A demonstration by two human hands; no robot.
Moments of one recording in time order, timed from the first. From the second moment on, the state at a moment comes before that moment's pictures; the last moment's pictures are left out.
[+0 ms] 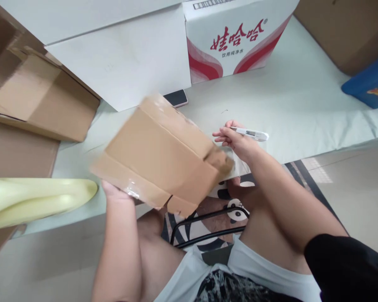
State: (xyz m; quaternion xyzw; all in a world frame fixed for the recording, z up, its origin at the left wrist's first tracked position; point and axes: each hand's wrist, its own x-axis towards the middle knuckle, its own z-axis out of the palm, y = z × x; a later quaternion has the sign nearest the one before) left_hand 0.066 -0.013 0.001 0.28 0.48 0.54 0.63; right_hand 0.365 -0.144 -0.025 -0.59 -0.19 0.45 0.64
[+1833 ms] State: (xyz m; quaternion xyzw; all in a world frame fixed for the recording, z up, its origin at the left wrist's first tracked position) left_hand 0.072 -0.017 0.002 0.23 0.49 0.40 0.74; right_hand 0.570 -0.153 0.096 -0.84 -0.16 -0.06 0.51
